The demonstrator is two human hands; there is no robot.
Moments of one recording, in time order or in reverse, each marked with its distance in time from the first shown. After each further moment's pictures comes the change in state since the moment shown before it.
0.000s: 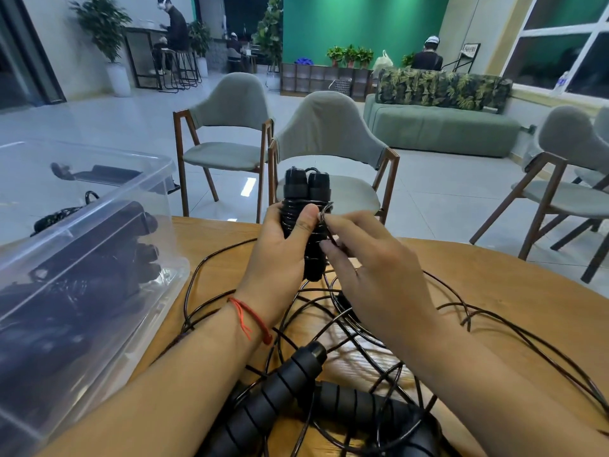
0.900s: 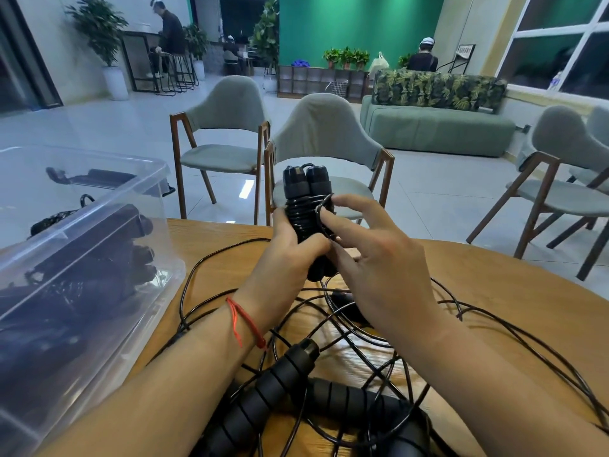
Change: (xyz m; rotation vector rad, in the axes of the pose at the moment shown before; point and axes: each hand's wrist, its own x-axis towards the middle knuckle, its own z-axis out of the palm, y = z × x) left_hand -0.012 0.005 0.006 -0.060 -0.256 0.016; right_hand 0.006 0.003 -0.016 -0.111 -0.013 0.029
